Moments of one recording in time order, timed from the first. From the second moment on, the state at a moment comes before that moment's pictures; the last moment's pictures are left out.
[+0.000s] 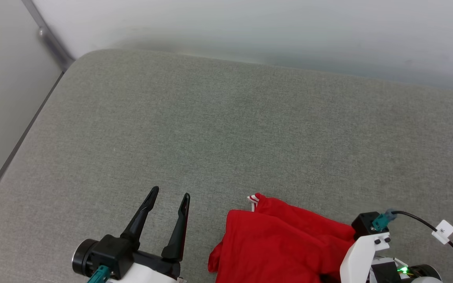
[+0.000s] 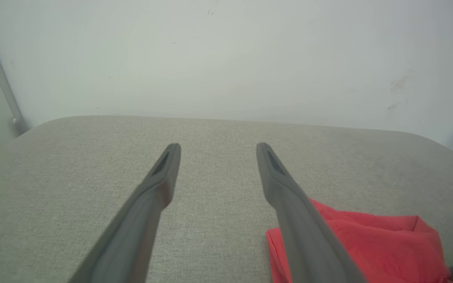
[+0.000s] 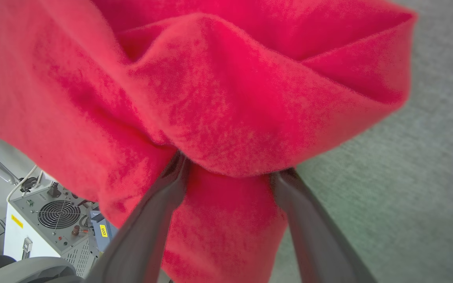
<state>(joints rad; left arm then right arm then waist) 0.05 0.12 -0.21 -0.05 -0.22 -0.13 -0.26 0.01 -0.07 0.10 0.02 0.30 0.13 1.02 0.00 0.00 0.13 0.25</state>
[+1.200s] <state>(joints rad) -0.16 0.11 -0.36 -0.13 -0.17 -0.13 -0.26 -0.42 -0.86 0.42 0.01 0.24 0.13 0.83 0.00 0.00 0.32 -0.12</state>
